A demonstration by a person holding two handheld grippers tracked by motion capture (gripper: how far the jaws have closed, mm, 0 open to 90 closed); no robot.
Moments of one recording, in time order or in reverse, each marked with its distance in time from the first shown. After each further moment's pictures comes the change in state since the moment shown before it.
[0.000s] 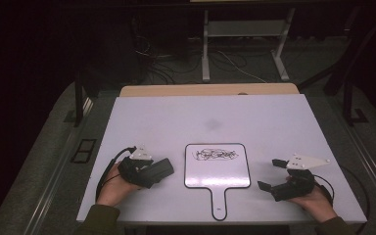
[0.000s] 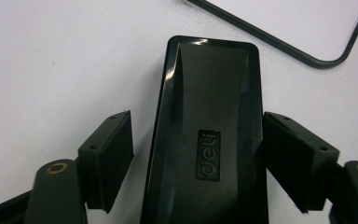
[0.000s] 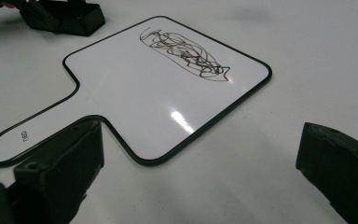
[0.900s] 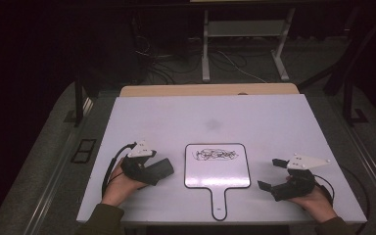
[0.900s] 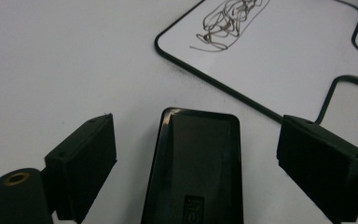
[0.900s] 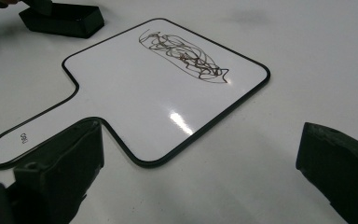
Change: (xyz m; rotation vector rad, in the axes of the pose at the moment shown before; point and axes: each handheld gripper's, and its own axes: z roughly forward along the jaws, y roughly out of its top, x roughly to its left) left arm -0.007 0.013 -0.003 -0.159 0.017 -0.009; right arm 0.000 0.000 -0.001 -0.007 -0.007 0.003
